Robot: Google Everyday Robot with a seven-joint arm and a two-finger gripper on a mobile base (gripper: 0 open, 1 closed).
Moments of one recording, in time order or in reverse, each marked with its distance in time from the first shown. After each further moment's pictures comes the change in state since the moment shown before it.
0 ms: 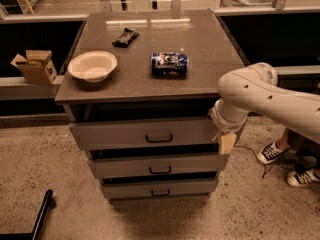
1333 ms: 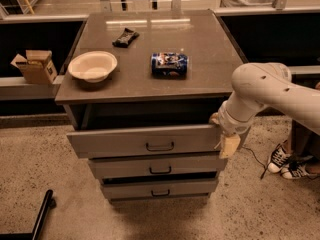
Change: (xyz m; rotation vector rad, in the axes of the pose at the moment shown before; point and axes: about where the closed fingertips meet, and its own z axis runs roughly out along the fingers) arm -0.005 0.026 -0.007 -0.120 -0.158 0.025
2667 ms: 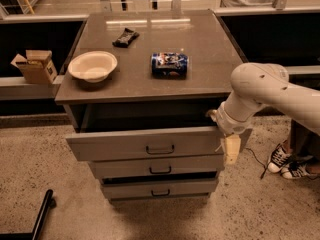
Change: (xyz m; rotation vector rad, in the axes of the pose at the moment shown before) arm -0.005 0.000 0.006 -0.032 -0.036 0.002
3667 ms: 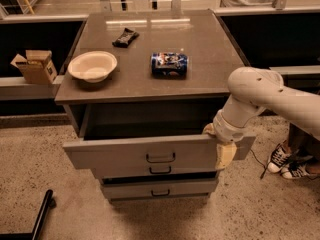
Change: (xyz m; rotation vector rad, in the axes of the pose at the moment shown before) arm -0.019 0.031 0.015 -0.136 -0.074 -0.050
